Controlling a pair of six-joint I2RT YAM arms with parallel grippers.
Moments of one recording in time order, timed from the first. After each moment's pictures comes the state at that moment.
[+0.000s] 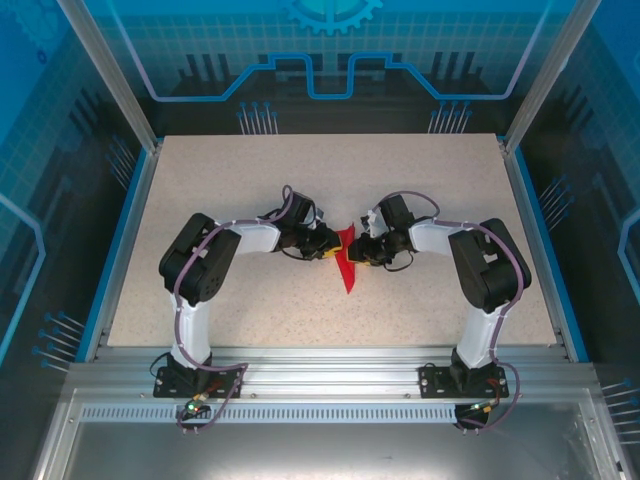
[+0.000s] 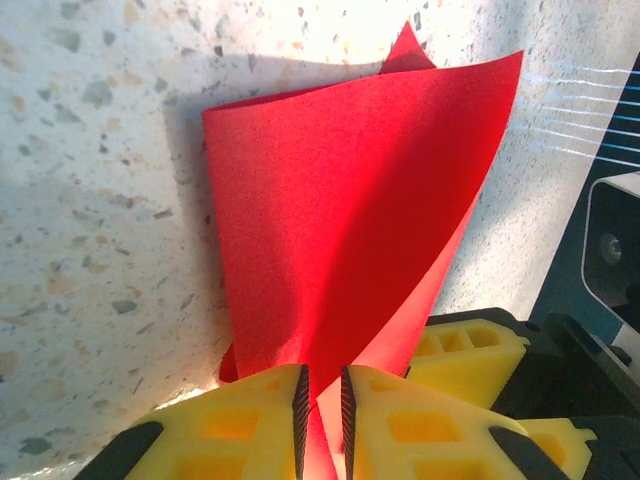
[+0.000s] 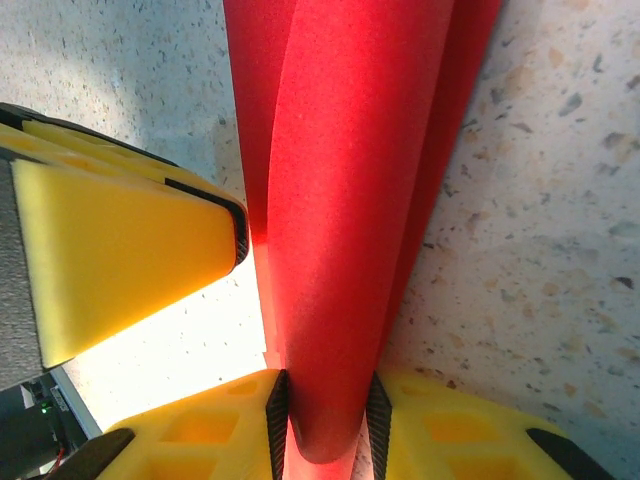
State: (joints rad) left arm -0.47 2.01 1.13 -0.02 0.61 -1.01; right arm 0.37 1.87 0.99 -0.27 -0.63 0.45
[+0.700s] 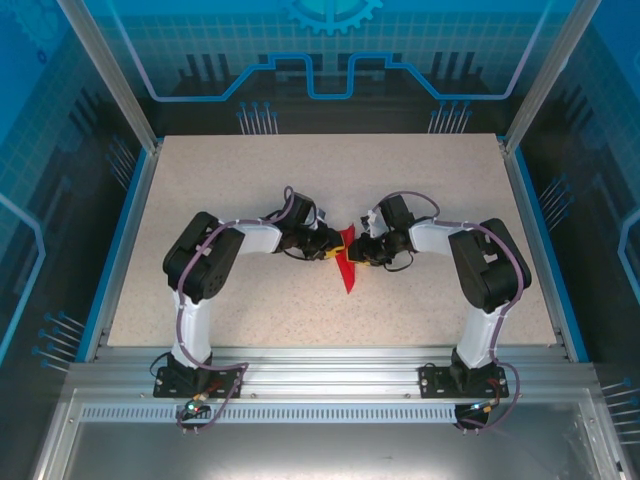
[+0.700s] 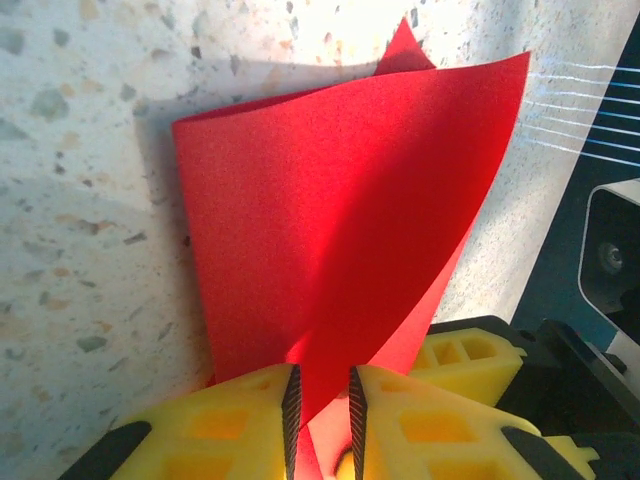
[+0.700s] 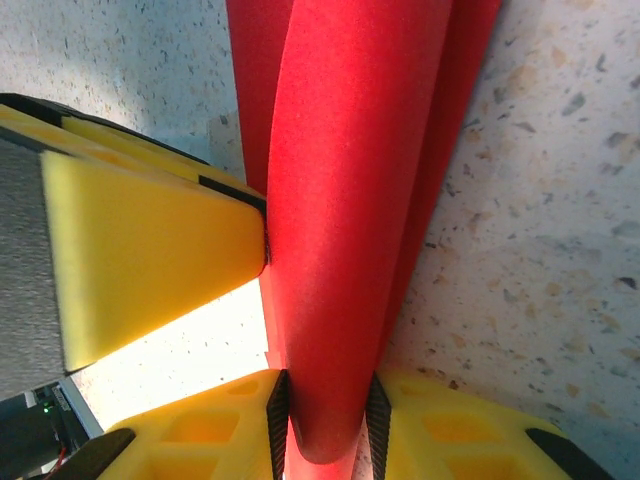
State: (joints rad) left arm -0.47 2.04 1.13 0.04 0.64 -1.03; right arm 0.37 1.87 0.99 -0.26 -0.64 0.46
